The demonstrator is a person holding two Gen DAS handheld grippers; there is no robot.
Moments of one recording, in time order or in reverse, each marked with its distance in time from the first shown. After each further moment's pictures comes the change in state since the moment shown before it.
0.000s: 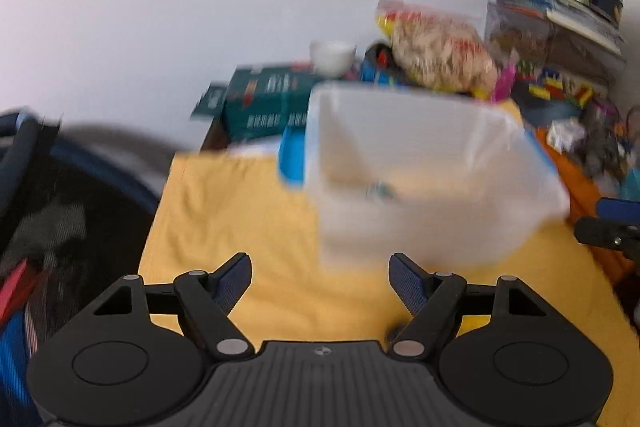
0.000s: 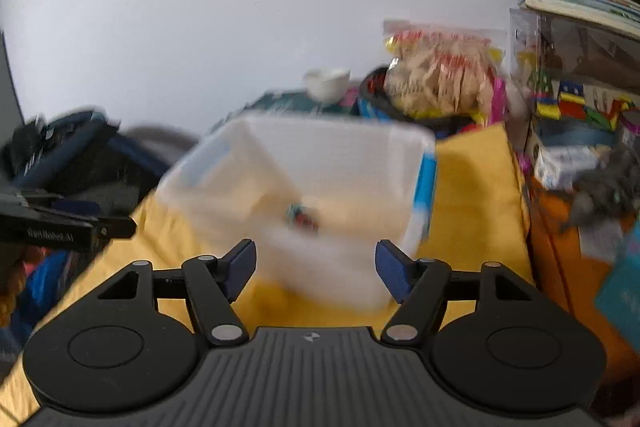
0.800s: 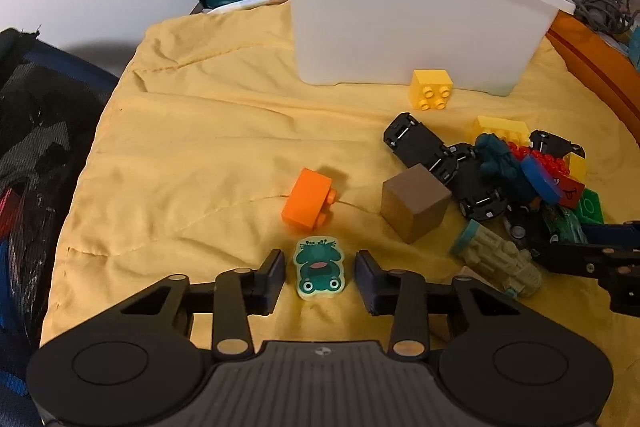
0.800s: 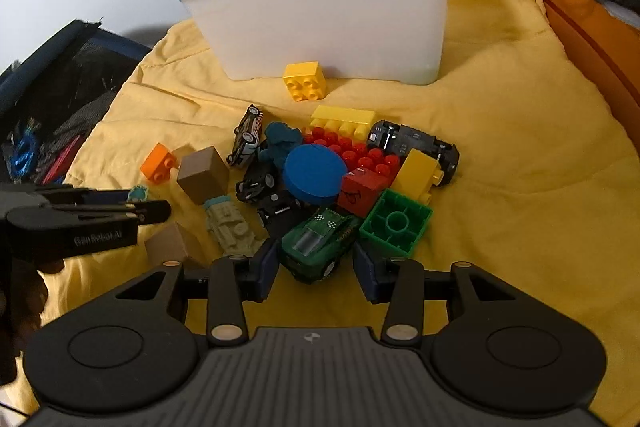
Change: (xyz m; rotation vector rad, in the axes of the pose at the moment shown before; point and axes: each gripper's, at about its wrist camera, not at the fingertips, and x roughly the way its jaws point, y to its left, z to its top) left arm 0.047 -0.021 -0.107 0.068 0.204 0.006; right arm 0.032 0.050 -0.117 0.177 0.295 -0.016
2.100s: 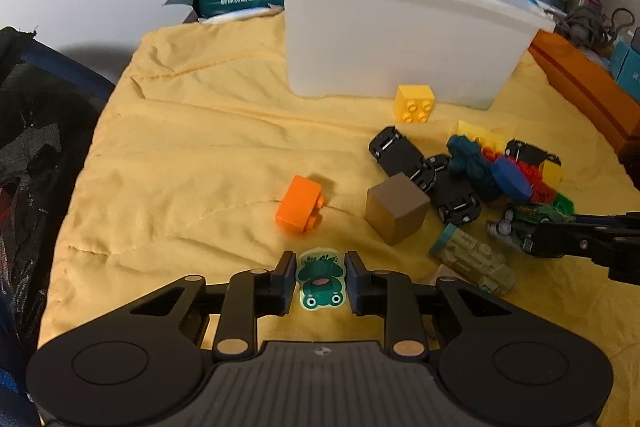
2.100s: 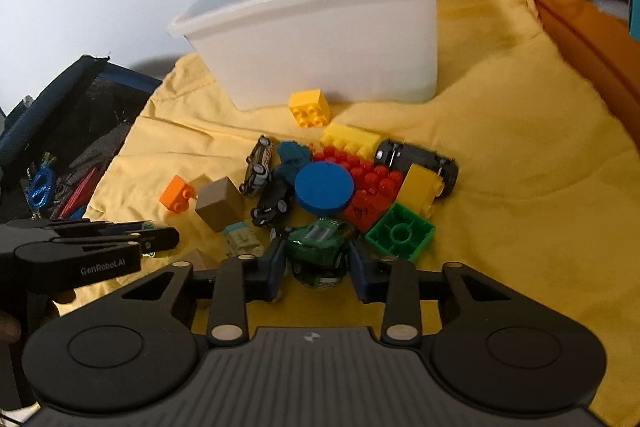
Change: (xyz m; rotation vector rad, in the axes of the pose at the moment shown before) left arm -0.018 0.008 0.001 -0.022 -0.028 -0.059; right arm -0.019 -0.005 0.000 0.048 -0.073 0.049
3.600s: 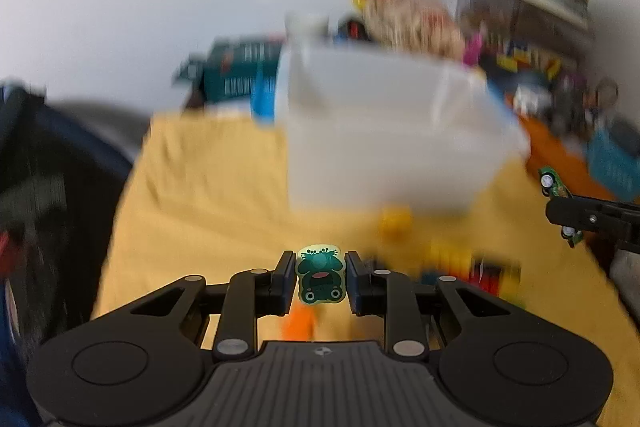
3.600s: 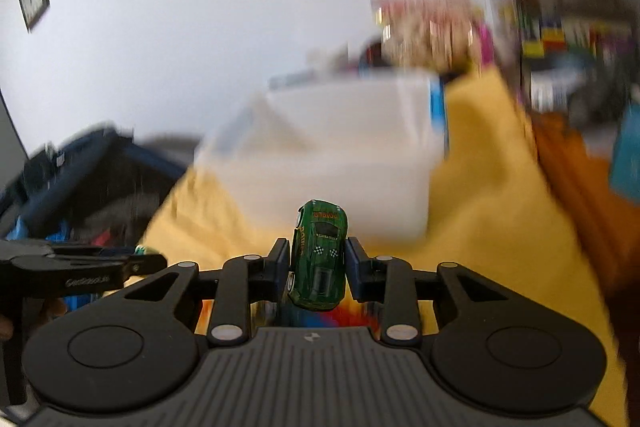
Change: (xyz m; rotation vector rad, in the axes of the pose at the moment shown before) left arm -0.059 0.008 0.078 -0.026 -0.179 -0.031; right arm -0.058 -0.004 0.081 -0.061 -0.258 0.031
